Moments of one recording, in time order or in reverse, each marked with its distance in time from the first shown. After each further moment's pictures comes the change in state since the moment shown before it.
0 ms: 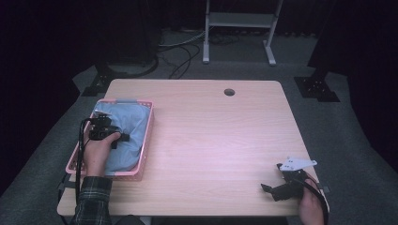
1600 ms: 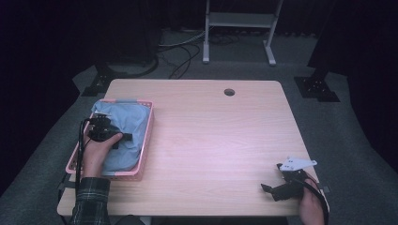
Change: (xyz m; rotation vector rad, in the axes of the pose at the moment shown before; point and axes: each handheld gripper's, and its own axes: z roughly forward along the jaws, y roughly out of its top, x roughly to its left) left arm 0.006 -0.002 0.008 -0.036 0.040 0.039; right arm 0.000 0.000 0.000 0.000 0.000 0.000
